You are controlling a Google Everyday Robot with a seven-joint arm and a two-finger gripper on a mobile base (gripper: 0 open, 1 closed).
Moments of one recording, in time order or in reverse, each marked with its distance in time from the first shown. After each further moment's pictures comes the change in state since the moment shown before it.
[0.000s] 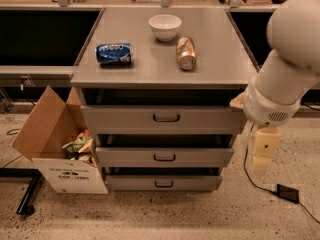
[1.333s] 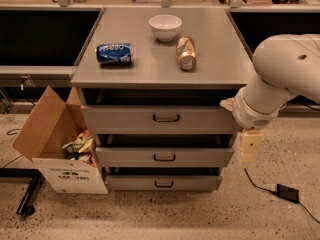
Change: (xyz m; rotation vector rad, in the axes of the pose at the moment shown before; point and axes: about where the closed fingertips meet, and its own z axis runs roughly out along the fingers) arm 0.009 -0.055 0.069 0.094 -0.033 -0.099
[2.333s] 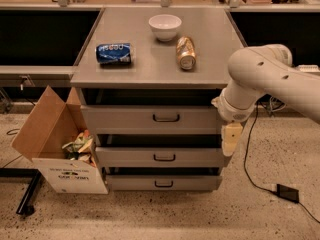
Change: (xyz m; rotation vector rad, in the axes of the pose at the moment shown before) arm 0.011 -0.063 0.069 0.006 0.040 0.024
